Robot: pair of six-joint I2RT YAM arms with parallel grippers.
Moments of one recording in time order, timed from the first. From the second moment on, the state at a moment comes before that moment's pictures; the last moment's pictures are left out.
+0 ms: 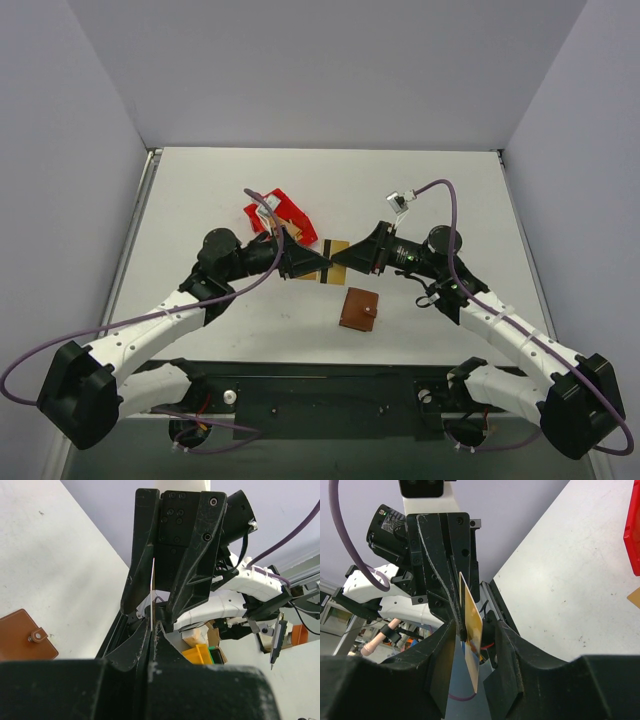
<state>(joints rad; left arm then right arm) -0.63 1.11 0.66 0.54 0.66 -1.04 0.54 1.05 0.61 0.48 -0.68 0.94</state>
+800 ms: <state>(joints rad) -0.61 1.07 0.66 0.55 0.62 -1.04 0.54 1.02 0.61 0.46 -0.68 0.94</state>
